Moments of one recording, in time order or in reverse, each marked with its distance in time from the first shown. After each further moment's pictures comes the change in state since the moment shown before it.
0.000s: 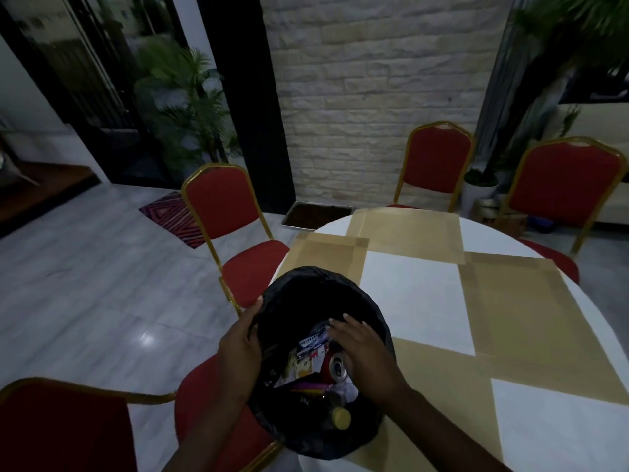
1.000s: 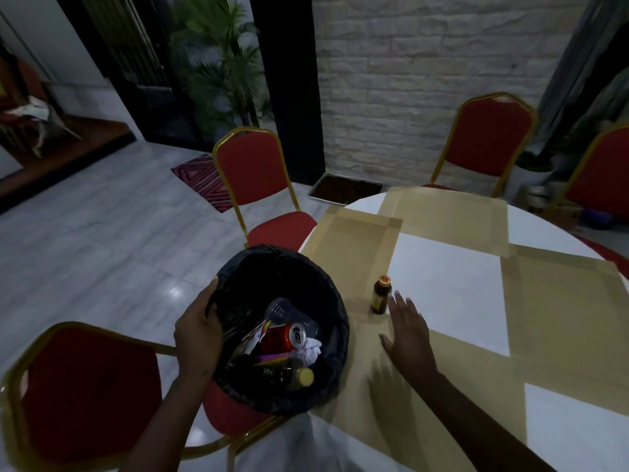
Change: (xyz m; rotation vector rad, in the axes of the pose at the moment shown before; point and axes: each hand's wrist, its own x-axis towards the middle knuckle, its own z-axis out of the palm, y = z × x) left_hand 0.006 -0.046 -0.076 0.241 0.186 -0.273; right_hand -0.001 0.079 0.059 -0.208 -0.060 0.339
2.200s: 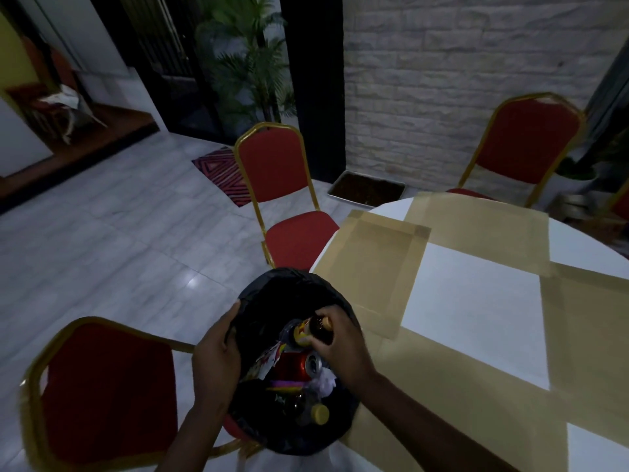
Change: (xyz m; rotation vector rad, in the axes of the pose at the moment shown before) left_hand -0.005 -0.022 0.008 -0.077 -0.043 -0.032; right_hand 0.042 -0.168 0.005 0.770 -0.077 -0.174
